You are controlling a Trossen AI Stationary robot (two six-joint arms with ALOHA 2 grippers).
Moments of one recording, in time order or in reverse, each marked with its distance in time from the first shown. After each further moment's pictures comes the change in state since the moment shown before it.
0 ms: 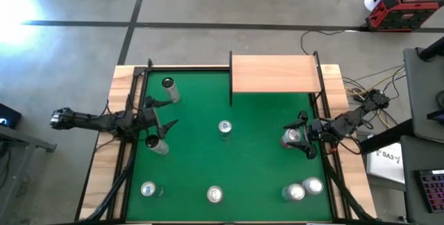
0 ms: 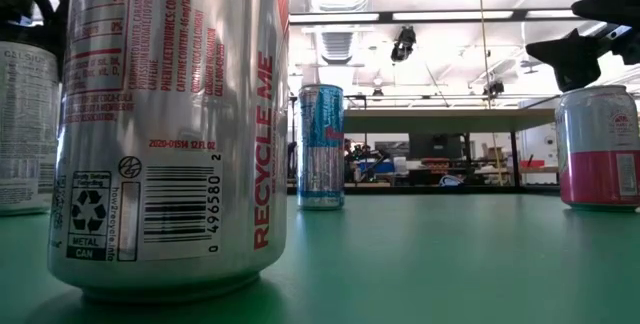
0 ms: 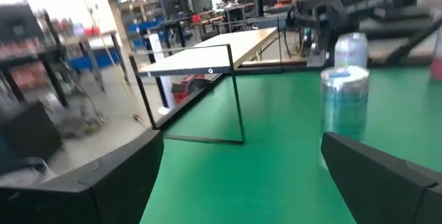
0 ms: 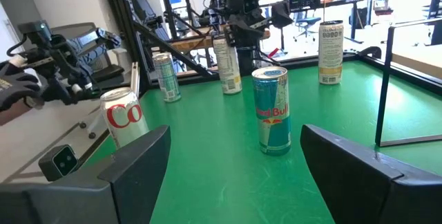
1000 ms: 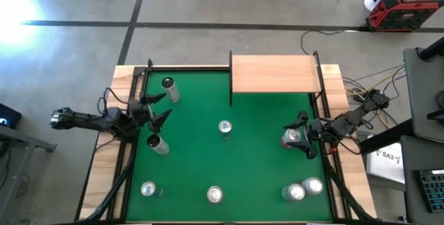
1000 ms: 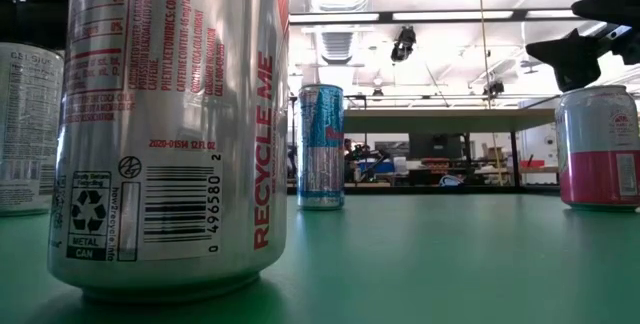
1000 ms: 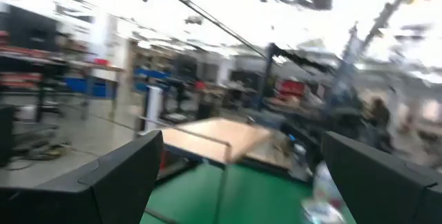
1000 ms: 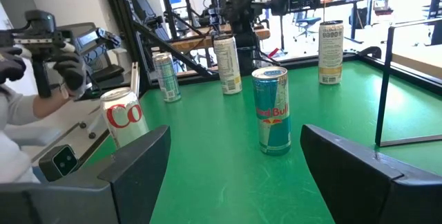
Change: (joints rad) left arm 0.000 0.000 0.000 0.378 -0.054 -0.121; right arm 0.000 0.000 0.000 0.000 0.000 0.000
